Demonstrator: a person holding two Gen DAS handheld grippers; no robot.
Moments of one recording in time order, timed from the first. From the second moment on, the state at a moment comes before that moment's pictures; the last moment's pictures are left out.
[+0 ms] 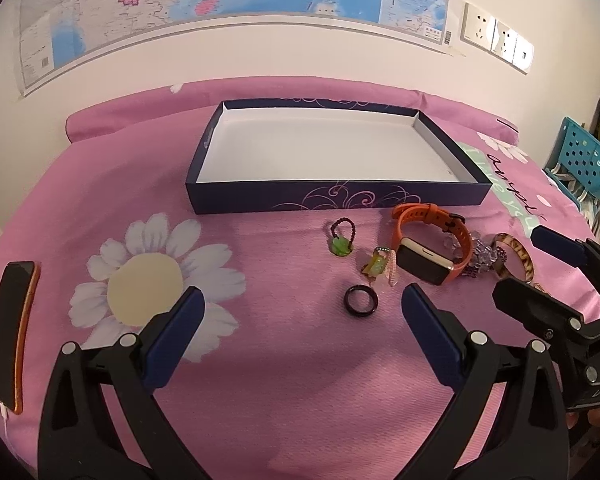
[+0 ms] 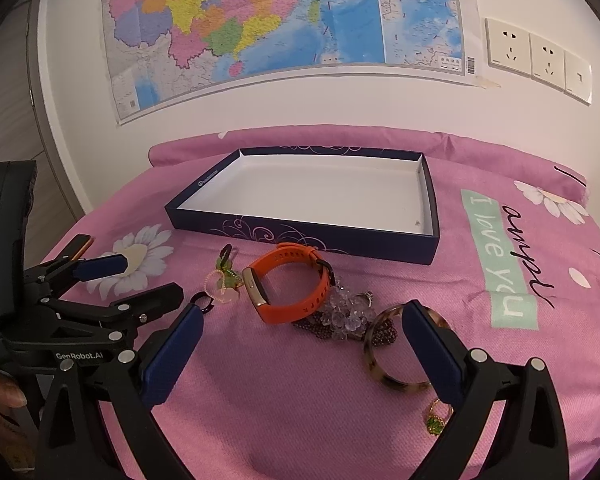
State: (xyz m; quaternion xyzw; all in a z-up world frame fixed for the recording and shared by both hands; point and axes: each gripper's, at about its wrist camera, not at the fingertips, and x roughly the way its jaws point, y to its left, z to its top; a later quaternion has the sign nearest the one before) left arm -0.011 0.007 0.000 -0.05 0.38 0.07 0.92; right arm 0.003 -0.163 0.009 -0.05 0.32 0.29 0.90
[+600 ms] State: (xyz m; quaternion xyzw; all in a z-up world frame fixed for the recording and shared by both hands) left arm -0.015 0.008 0.001 -0.05 0.37 0.08 0.92; right arm 0.002 -0.164 0.010 -0.05 0.32 0.28 0.90
